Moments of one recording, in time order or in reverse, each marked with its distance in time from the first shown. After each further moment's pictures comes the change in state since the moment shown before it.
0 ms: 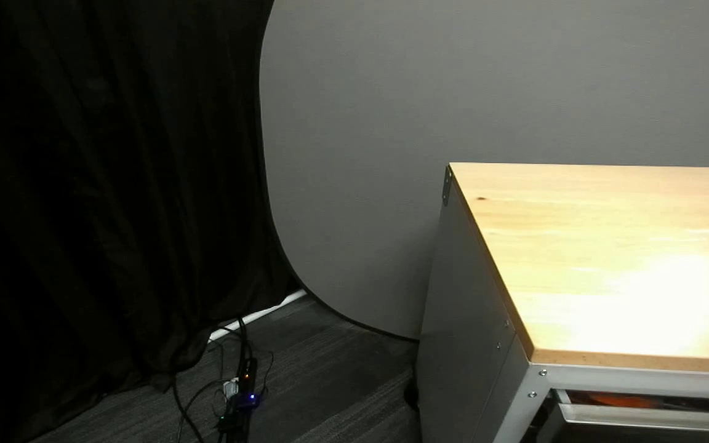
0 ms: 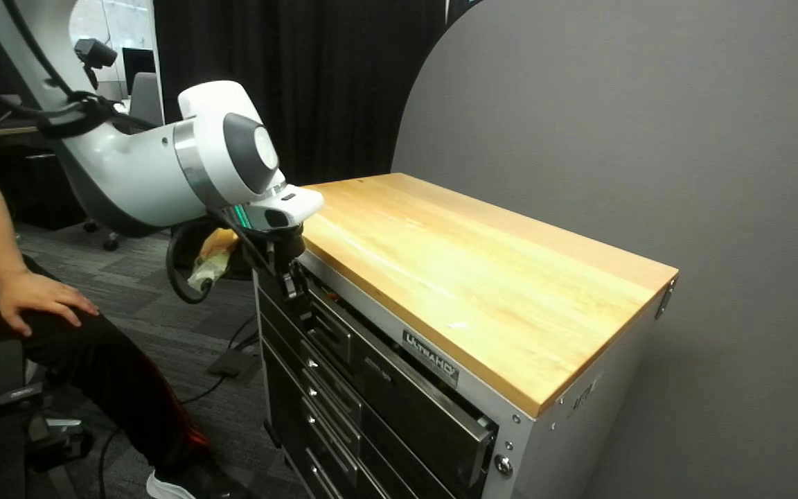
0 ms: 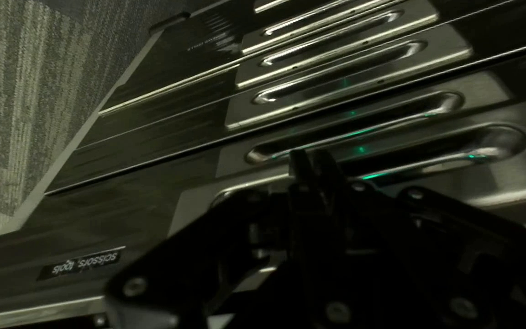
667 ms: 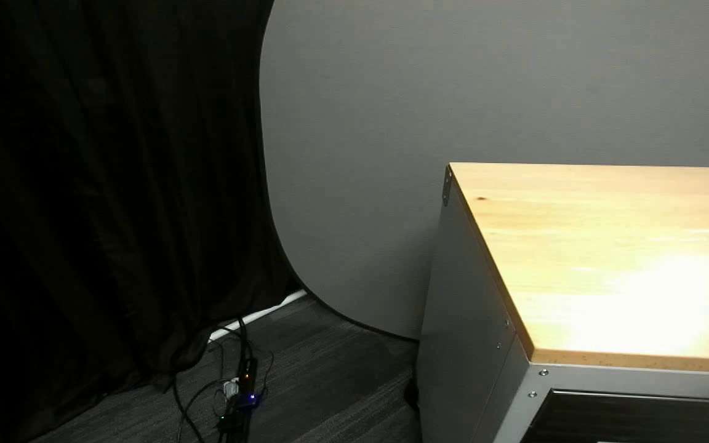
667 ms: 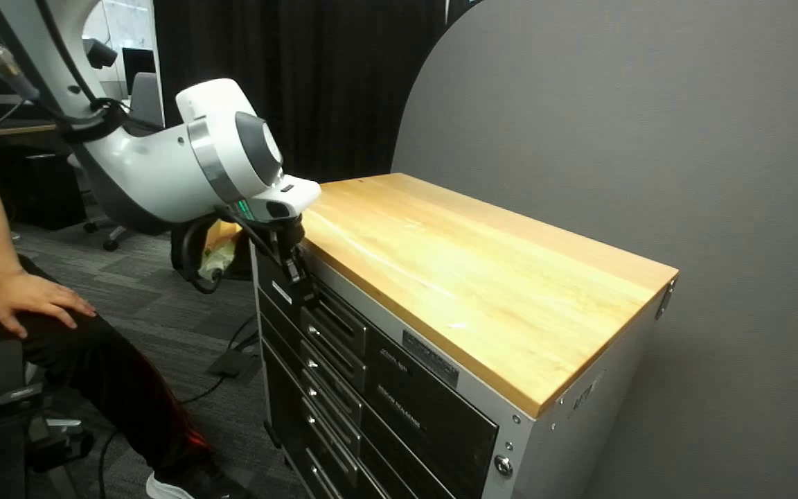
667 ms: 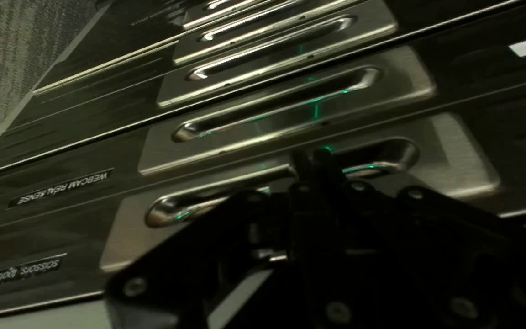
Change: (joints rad) arm 0.035 0.029 0.007 0.059 -0.064 0.055 0.083
